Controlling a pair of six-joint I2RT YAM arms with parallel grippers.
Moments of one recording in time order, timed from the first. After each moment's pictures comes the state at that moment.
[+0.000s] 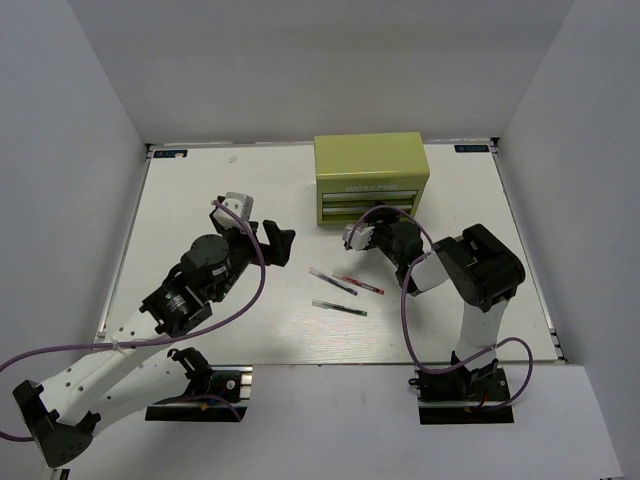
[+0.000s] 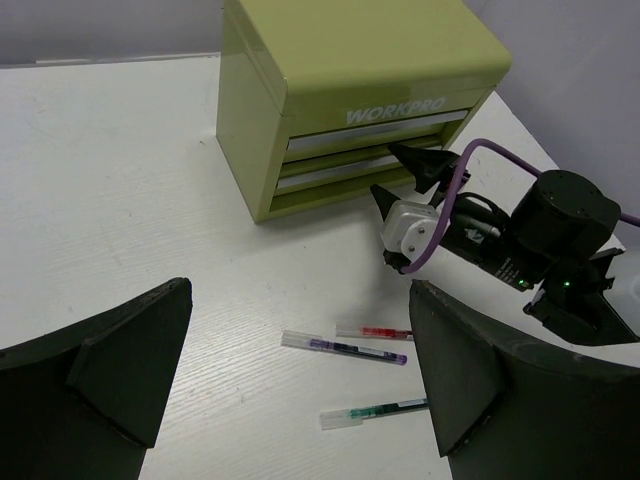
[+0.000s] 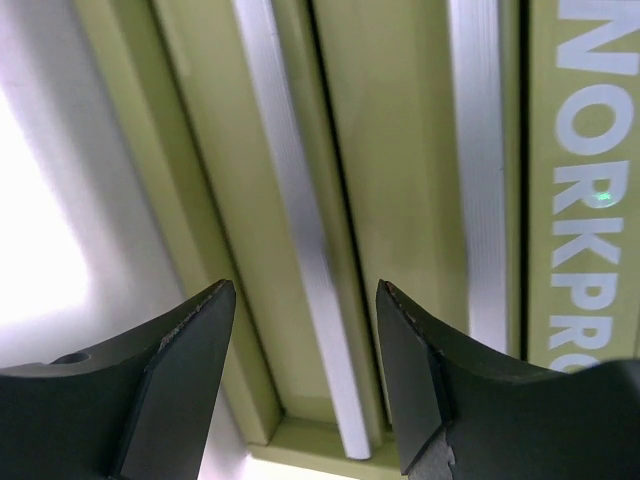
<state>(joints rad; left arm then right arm) -0.81 0.78 0.79 -0.15 -0.35 -0.30 0.49 1.89 0.58 1.13 -0.07 -1.25</state>
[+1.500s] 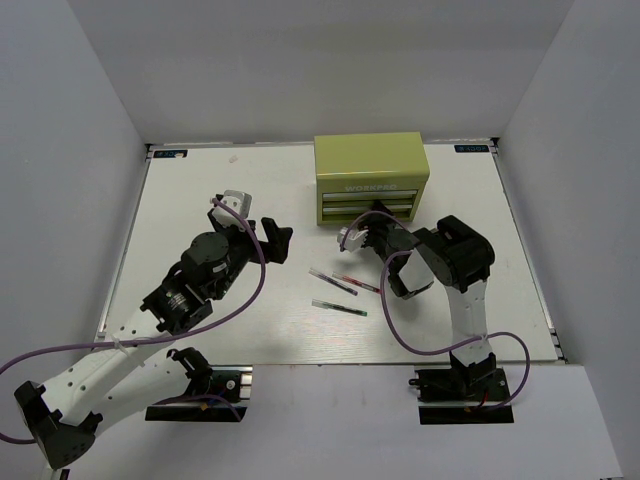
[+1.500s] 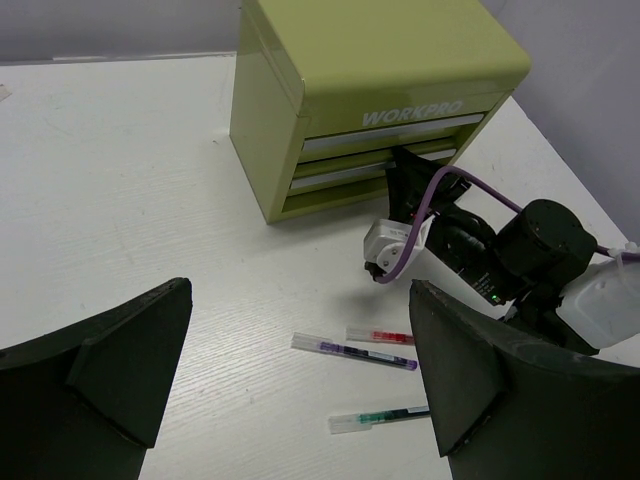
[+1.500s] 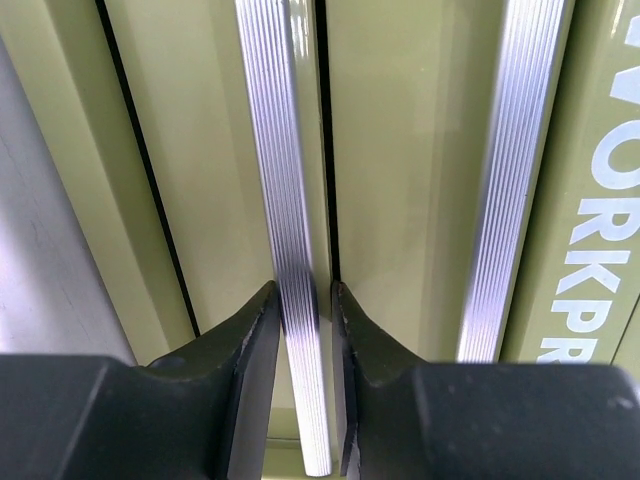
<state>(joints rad) -0.78 0.79 0.79 -0.15 -0.35 -0.30 0.51 2.14 0.65 1.45 0.06 -1.46</state>
